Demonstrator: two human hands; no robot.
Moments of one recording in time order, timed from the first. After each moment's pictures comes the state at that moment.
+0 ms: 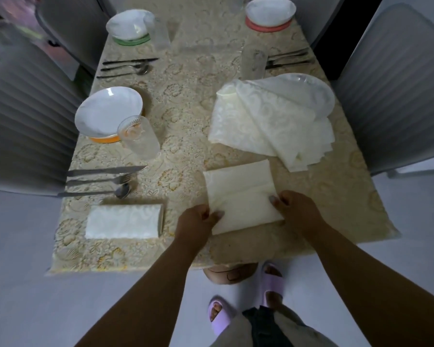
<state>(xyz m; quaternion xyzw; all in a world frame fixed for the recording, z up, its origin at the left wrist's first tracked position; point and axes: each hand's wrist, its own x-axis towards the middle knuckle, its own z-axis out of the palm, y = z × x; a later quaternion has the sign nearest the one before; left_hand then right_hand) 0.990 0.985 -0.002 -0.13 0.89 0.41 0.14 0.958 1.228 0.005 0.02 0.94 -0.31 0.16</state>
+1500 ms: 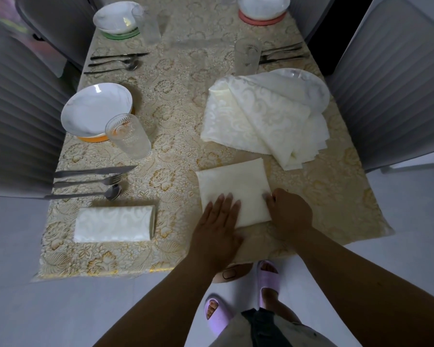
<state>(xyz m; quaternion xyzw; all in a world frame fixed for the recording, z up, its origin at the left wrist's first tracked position) 1.006 1.025 -0.044 0.22 0.97 0.08 0.01 0.955 1.216 -0.014 0.08 0.98 -0.14 0.12</state>
